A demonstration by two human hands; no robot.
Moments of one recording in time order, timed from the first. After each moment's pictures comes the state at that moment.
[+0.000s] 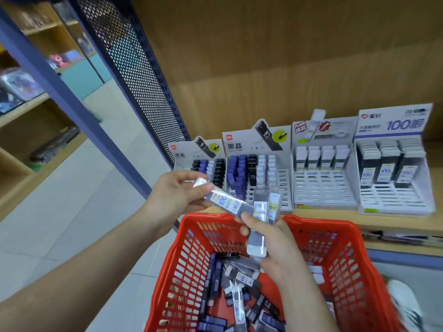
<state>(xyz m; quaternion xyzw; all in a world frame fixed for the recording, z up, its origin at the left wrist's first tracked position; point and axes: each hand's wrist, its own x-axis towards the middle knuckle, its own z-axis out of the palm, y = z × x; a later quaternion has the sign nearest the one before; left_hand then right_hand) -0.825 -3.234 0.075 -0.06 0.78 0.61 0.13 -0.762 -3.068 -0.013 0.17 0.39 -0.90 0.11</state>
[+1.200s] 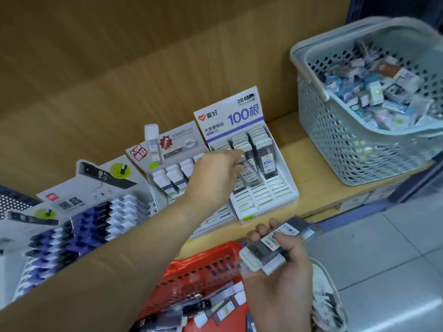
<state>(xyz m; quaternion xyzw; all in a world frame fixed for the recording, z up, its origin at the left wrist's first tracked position) -0.908 -2.880 -0.022 0.44 0.88 0.15 -0.02 -0.748 -2.875 -0.068 0.27 -0.05 -0.93 -0.24</state>
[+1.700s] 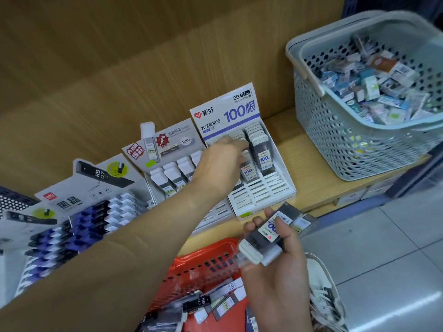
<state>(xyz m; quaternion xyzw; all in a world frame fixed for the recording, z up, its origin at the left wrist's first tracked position) -0.910 -2.861 -0.025 0.45 0.89 0.11 -0.04 -0.752 -2.873 -0.078 0.22 -0.06 -0.94 -0.24</state>
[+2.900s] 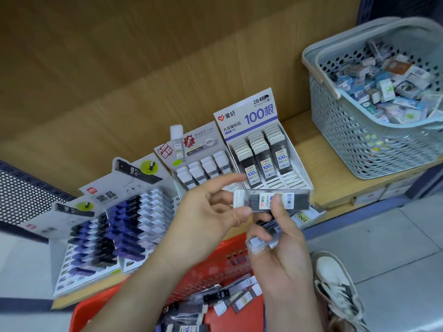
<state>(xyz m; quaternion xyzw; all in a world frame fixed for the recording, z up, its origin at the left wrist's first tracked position) -0.828 -2.963 0.032 0.25 0.80 0.49 0.24 -0.757 -2.885 -0.040 0.22 -0.11 -0.95 -0.22</state>
